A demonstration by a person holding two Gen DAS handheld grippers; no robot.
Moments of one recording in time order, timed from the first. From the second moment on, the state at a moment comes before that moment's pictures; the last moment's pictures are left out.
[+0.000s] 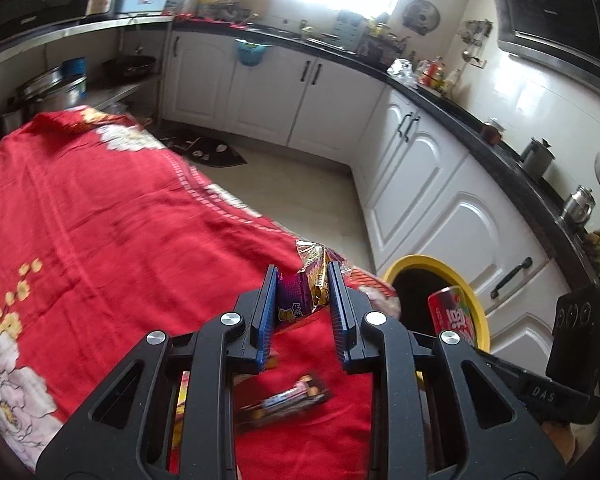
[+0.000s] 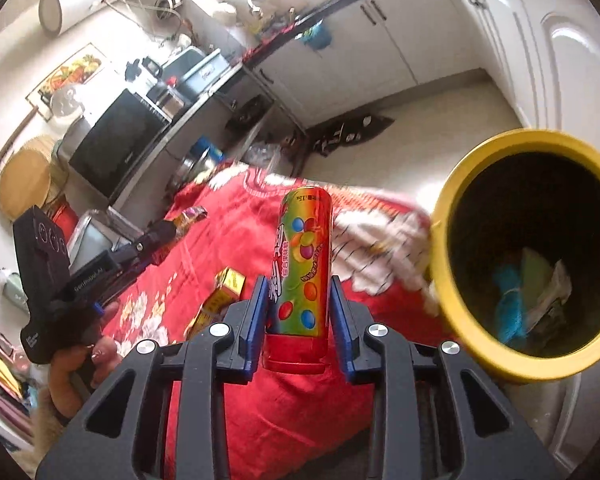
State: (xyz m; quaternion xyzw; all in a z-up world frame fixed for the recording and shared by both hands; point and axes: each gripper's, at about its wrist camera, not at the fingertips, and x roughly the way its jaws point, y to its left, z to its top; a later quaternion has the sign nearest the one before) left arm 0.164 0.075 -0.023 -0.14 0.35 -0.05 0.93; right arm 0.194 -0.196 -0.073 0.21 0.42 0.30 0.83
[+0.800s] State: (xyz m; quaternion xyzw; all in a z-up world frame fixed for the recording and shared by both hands) left arm 0.203 -0.042 -0.010 -0.10 0.34 -0.15 0.92; right arm 0.194 -0.298 -0.043 0.19 0.34 0.18 0.90
